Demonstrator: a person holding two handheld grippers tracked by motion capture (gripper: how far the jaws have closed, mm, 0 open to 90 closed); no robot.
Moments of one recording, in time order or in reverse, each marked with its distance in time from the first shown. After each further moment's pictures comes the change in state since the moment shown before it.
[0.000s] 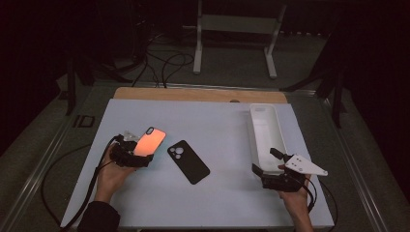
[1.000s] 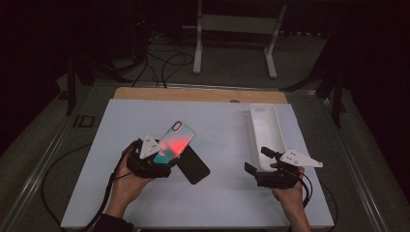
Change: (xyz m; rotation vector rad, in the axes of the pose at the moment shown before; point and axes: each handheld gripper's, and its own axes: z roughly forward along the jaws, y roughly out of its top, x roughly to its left) left arm -0.094 0.030 -0.052 -0.252 -0.065 0.228; right arm 0.014 0.021 0.010 0.030 0.099 0.101
